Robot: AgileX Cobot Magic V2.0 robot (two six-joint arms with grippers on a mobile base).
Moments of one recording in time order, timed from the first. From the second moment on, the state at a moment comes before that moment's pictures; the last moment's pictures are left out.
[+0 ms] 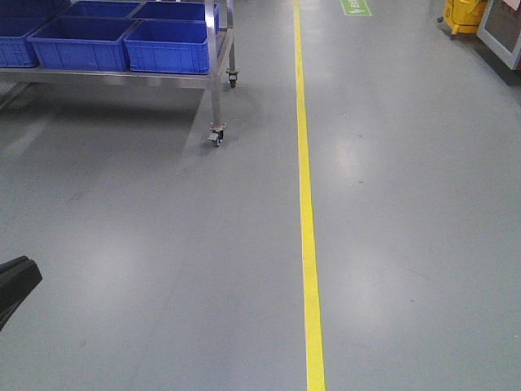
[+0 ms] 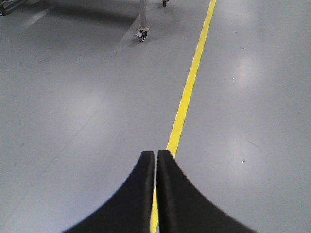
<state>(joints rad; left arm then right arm) -0.48 0.46 -0.36 -1.03 0.11 0.96 0.15 0.32 -0.40 0.06 0.63 -0.09</state>
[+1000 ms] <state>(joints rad) -0.48 0.46 -0.36 -1.03 0.11 0.96 0.15 0.32 -0.40 0.06 0.63 -0.09</state>
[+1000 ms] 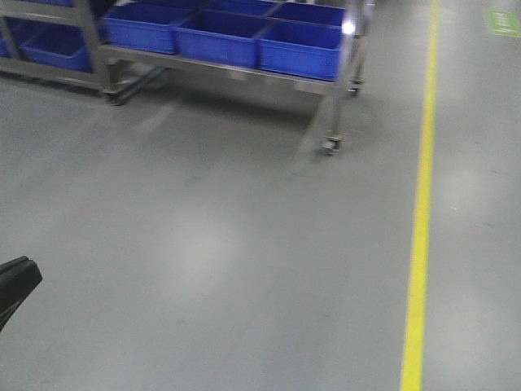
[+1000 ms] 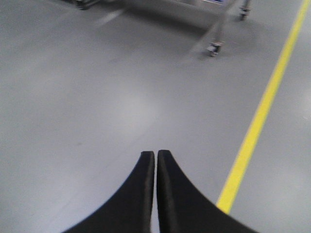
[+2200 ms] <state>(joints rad) -0.48 0.46 -0.36 -1.03 0.11 0.96 0.15 0.32 -0.40 0.06 0.63 -0.09</state>
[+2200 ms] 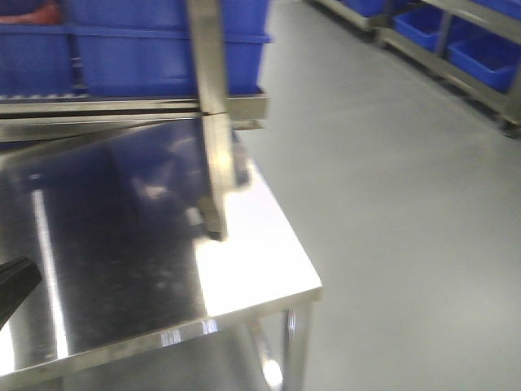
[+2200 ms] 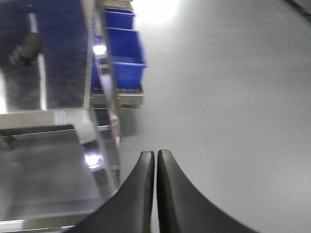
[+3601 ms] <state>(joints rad) -0.48 0.46 -0.36 -1.03 0.11 0.96 0.15 0.32 -0.40 0.06 0.63 -0.09</state>
